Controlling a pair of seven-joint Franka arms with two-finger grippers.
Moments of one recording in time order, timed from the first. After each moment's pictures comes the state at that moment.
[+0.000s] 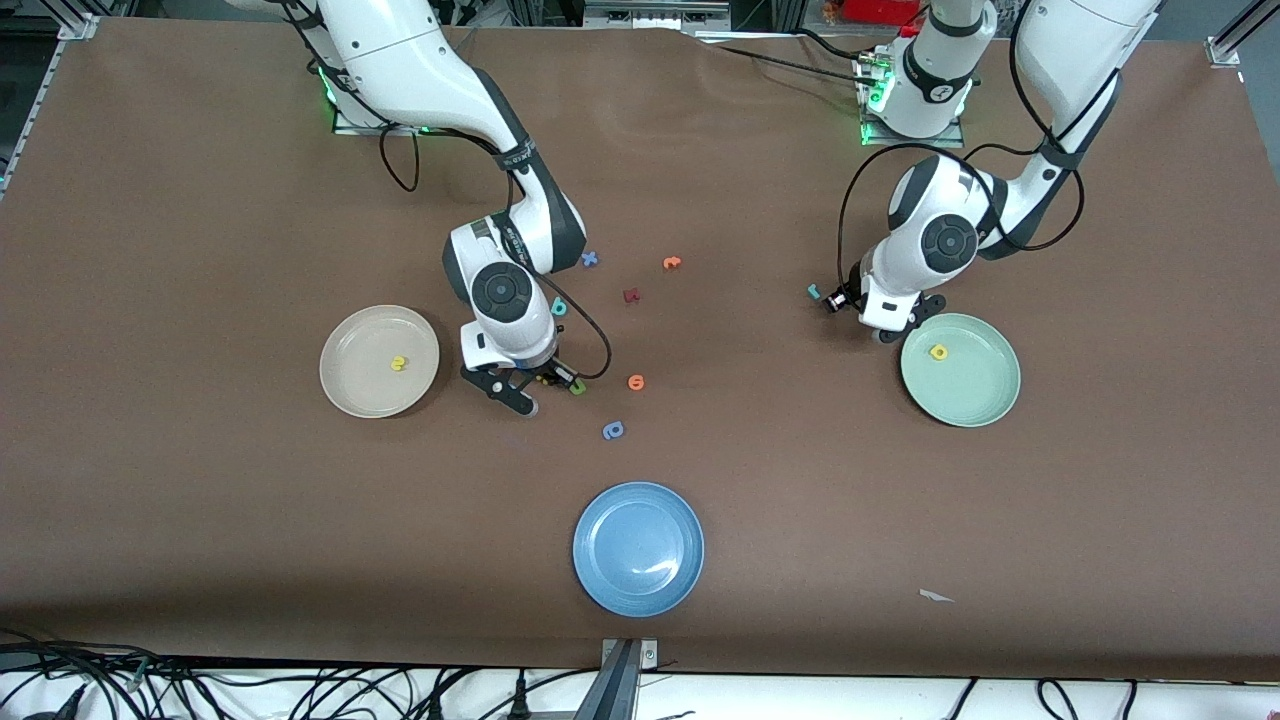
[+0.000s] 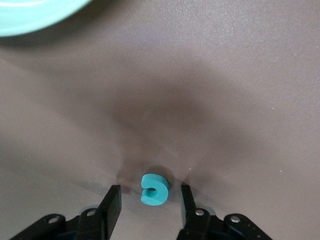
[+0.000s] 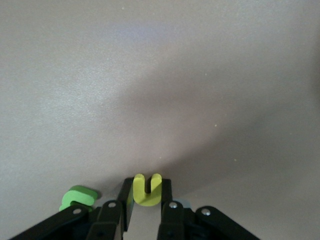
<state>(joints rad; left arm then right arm) 0.22 0.37 -0.52 -2.41 0.04 2.52 -0.92 0.79 0.74 -0.24 -1.68 0.21 2.38 0.99</state>
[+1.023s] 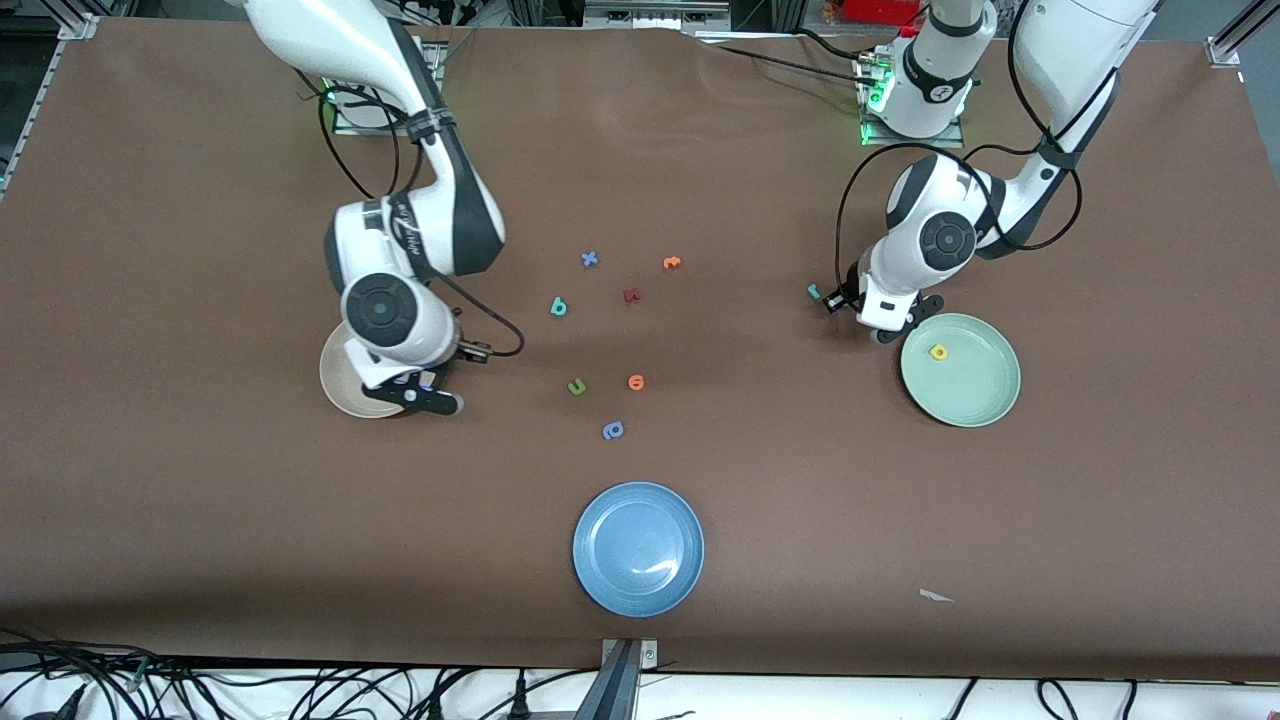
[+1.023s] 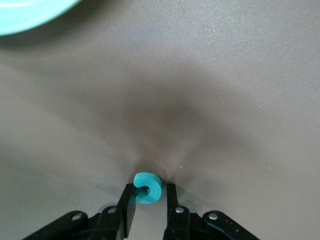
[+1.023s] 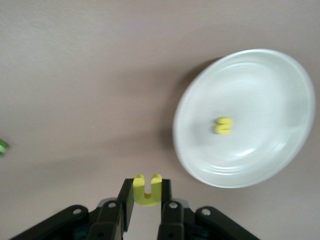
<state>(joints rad) 0.22 0.37 -0.53 -2.41 0.04 2.54 -0.93 0.79 0.54 -0.49 -1.67 0.21 1.88 0.39</state>
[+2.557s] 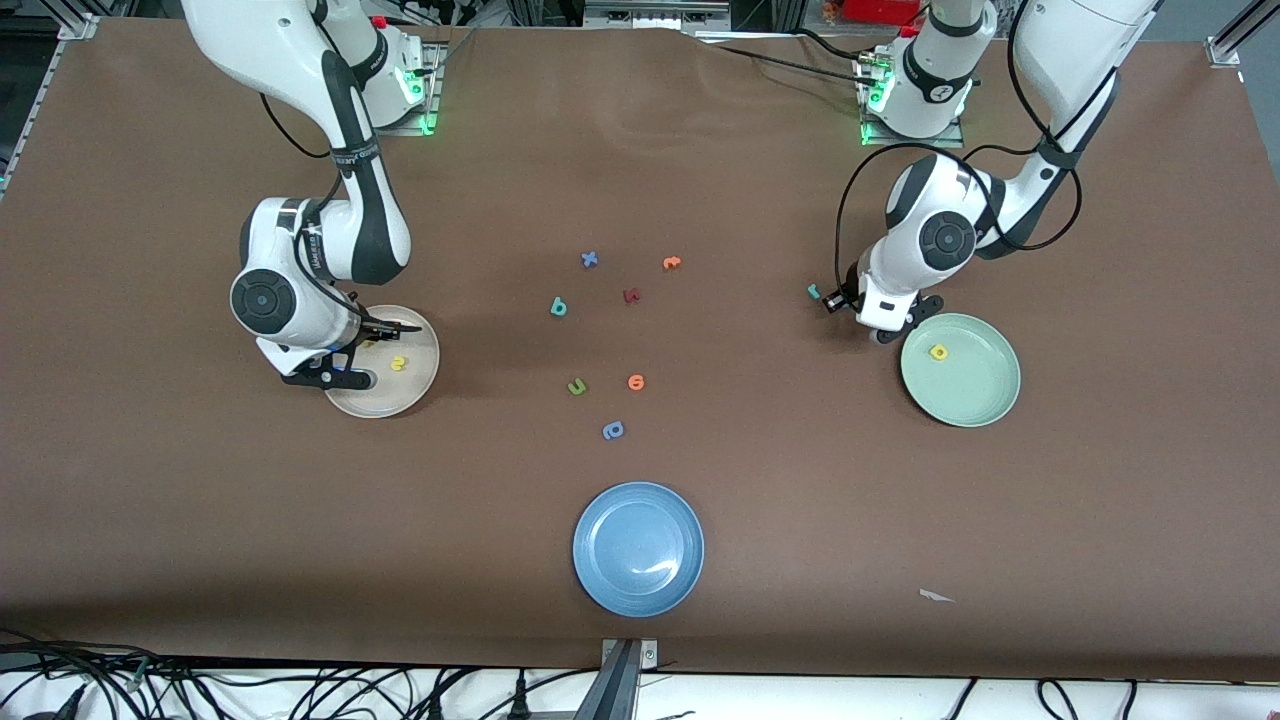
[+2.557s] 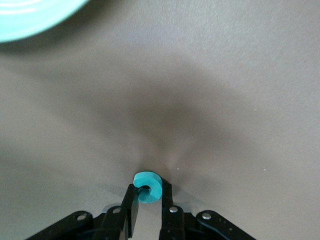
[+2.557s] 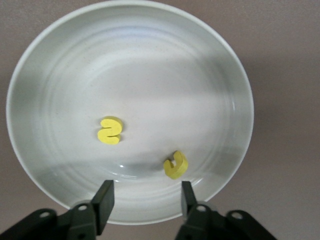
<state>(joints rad) 0.22 0.37 -0.53 -2.40 0.04 2.53 -0.92 0.79 0.49 -0.62 -2.05 0.28 2.18 0.06</state>
